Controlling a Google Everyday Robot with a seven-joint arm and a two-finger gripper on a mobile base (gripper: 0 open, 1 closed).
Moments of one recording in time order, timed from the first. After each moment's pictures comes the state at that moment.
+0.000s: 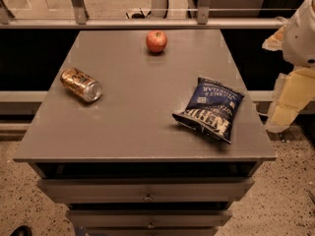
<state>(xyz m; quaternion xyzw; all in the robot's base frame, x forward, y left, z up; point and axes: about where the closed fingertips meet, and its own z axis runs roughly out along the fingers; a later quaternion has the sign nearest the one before) 0.438 -0.217 0.977 -0.60 0.78 -0.03 0.16</state>
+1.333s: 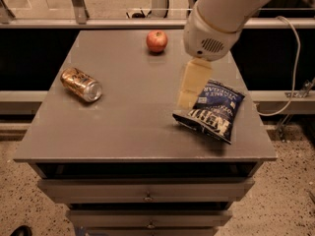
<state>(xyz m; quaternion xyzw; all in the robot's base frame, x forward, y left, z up) 0.502 -0.073 0.954 -0.65 0.74 0.02 0.19</state>
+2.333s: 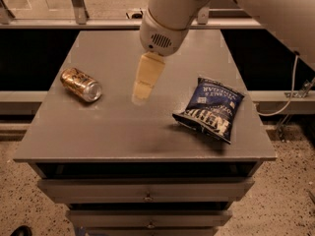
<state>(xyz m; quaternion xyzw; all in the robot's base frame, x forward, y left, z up) 0.536 0.012 0.946 -0.63 0.74 0.05 0.20</state>
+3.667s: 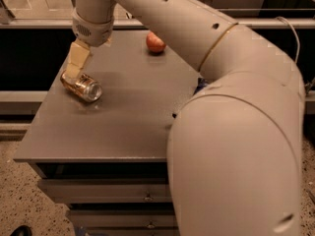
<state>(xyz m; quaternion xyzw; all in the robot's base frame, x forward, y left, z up) 0.645 0.165 0.903 -0.56 0.81 0.09 0.16</state>
